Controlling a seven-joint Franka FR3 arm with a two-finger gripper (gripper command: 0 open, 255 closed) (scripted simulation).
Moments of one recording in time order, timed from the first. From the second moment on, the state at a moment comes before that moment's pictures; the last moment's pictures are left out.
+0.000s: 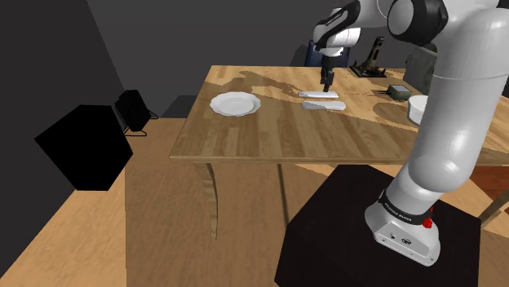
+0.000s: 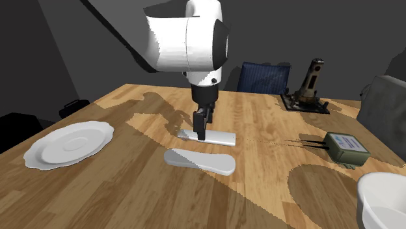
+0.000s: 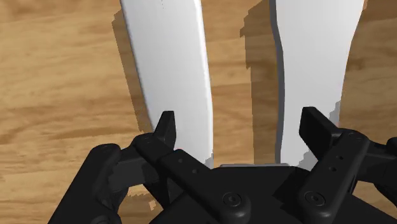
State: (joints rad) arm -0.07 0.29 -0.61 -1.86 0.16 2.10 -1.41
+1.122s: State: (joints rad) arm -0.17 0.52 -0.54 -1.69 0.30 2.14 -1.56
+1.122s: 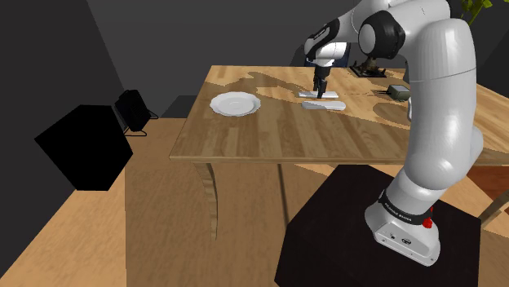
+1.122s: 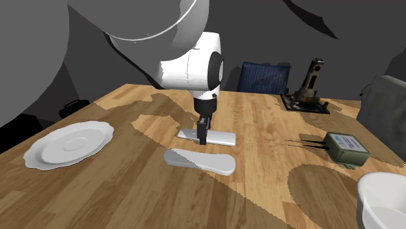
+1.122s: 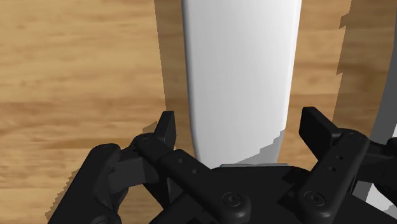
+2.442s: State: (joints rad) arm -0.17 0.48 -0.55 -1.66 0.27 2.07 -1.55
